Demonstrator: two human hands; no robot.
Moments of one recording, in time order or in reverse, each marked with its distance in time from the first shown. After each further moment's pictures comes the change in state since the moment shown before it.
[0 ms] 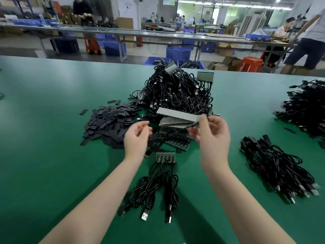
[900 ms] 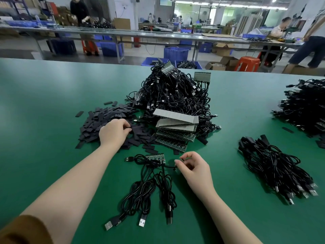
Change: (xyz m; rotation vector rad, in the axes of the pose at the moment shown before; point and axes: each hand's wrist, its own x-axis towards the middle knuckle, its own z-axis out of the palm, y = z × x) left_hand 0.084 -0.022 -0.048 1.143 -0.045 0.307; right_hand -0.014 0.095 -0.051 -0.624 -0.300 0.010
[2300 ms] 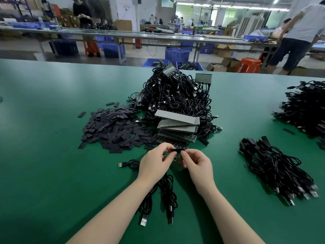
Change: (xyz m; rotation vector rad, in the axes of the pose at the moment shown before) left_hand -0.110 0.096 0.021 -0.573 -0.202 0.131; right_hand 0.014 -0.001 0.004 0.312 0.059 0.079
